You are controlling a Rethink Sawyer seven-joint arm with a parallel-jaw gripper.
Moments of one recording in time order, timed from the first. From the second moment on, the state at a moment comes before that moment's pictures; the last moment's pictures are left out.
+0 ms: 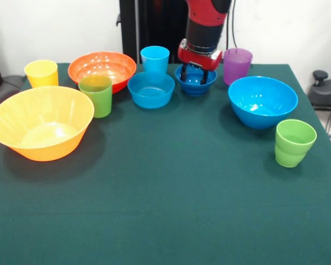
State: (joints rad) arm -0.12 -0.45 -0.09 2.15 0.05 -0.09 2.02
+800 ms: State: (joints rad) arm -0.11 -0.42 -0.09 2.15 0.04 -0.14 2.02
